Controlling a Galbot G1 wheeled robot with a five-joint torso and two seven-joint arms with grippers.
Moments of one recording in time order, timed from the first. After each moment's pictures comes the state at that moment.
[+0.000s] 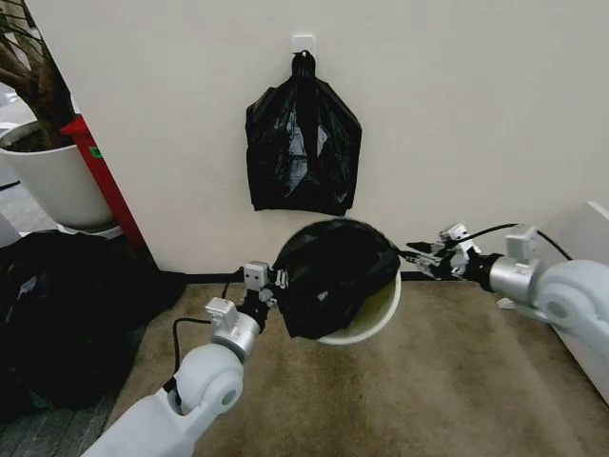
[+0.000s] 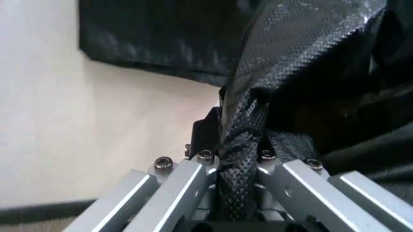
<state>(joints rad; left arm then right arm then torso) 1.10 -1.00 -0.05 -2.09 -0.77 0.08 -0.34 -1.05 0.46 0.43 2.01 1.05 -0.52 -0.26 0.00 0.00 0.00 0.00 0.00</state>
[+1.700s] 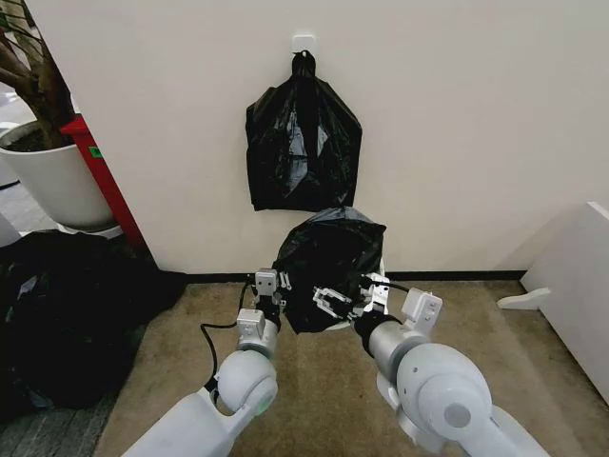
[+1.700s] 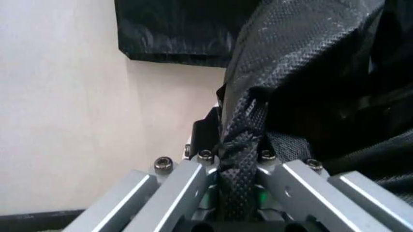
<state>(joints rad) 1.03 -1.11 0.14 -1.92 -0.45 0.00 -0.58 -1.03 1.07 -0.05 2.38 1.35 -0.41 1.04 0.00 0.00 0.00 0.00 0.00</state>
